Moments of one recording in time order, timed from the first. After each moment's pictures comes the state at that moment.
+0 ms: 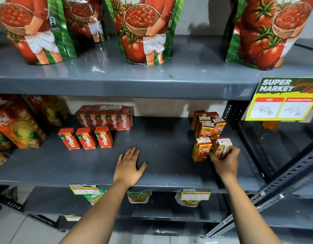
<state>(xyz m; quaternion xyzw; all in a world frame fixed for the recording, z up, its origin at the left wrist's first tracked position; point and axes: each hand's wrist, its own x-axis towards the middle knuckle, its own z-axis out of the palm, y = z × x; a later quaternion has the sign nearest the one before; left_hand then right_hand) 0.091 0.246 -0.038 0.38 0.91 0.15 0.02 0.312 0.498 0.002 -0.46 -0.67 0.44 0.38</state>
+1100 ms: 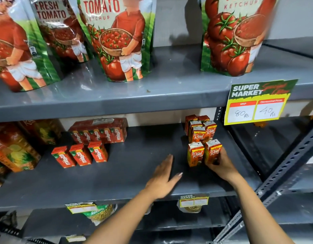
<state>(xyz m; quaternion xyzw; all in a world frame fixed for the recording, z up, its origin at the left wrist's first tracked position) 0.175 0.321 0.000 0.51 0.81 0.21 0.21 0.331 0.520 0.014 -0.38 -0.76 0.48 0.19</state>
